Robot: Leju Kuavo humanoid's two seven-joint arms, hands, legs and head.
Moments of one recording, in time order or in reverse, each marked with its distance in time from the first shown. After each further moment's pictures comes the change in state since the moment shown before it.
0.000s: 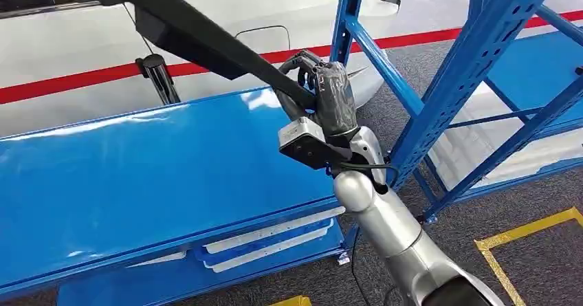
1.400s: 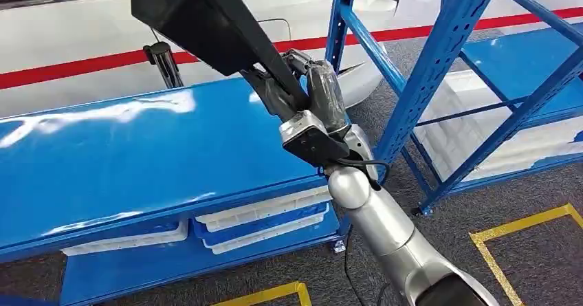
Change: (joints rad) left arm -0.011 0.013 0.031 0.001 0.023 -0.026 -0.020; right arm -0.029 0.034 0.014 0.027 -0.123 0.042 -0.038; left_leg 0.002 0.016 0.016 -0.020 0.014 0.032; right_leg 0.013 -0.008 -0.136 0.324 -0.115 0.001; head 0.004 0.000
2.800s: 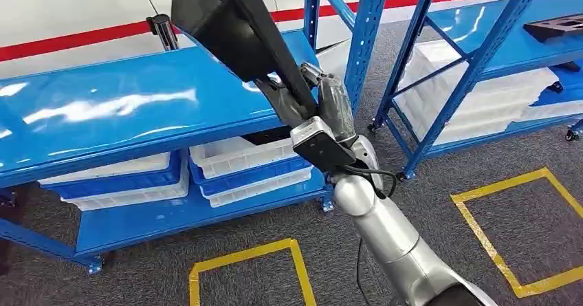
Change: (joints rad) left arm 0.001 0.009 0.014 0.000 -0.015 -0.013 -0.010; right arm 0.084 -0.023 -0.034 -0.010 0.002 -0.037 0.007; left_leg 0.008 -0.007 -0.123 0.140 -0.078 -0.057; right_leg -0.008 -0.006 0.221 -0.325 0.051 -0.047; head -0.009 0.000
